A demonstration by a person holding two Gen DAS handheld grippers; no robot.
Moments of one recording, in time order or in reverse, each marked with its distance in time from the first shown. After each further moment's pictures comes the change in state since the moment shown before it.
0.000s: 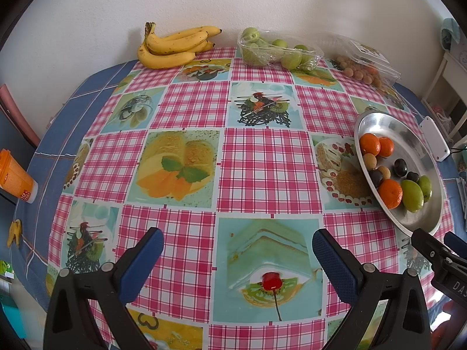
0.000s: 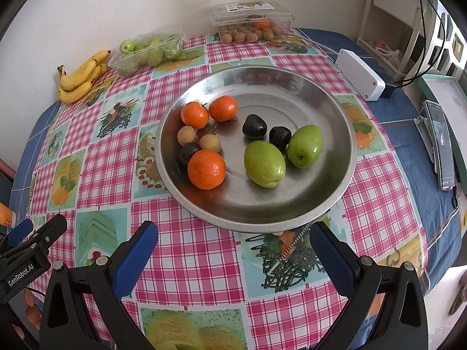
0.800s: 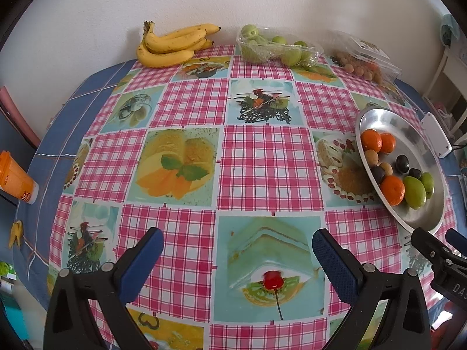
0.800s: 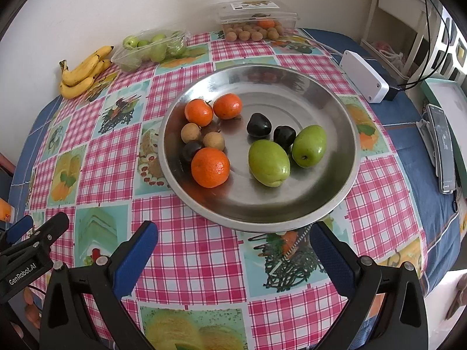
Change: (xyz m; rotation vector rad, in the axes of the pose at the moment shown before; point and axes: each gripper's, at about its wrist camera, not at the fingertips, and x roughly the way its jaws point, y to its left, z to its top) left arm 0.003 0.001 -0.001 0.004 0.009 0.008; right arm 0.002 0.004 0.000 -0.018 0.007 -0.001
